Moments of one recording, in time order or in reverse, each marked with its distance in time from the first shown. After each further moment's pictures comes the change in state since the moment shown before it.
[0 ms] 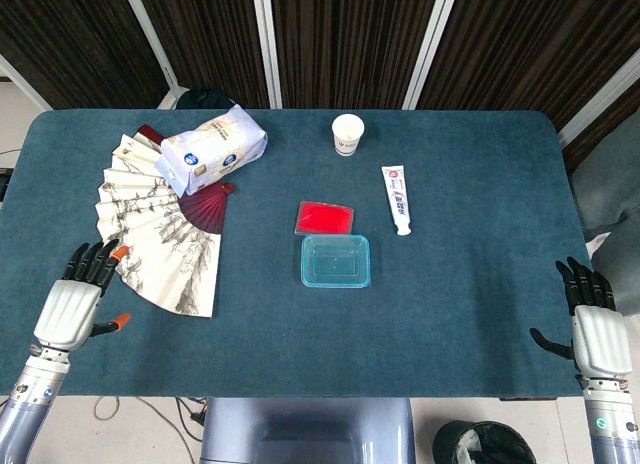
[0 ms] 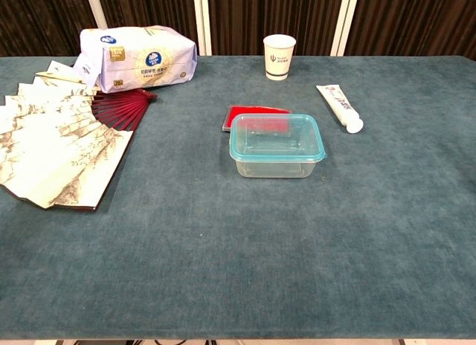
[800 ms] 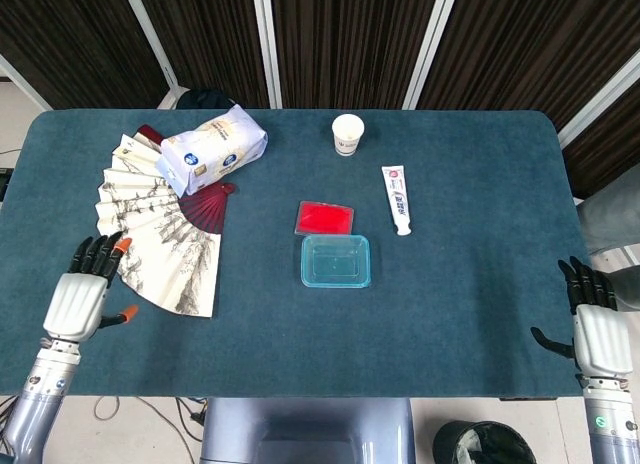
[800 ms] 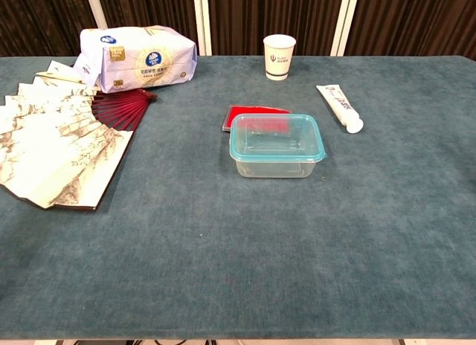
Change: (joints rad) left arm -0.030 -0.034 -0.053 -0.053 -0.068 -0.060 0.044; right arm 0.001 -0.008 0.008 -0.005 0.020 -0.004 -0.013
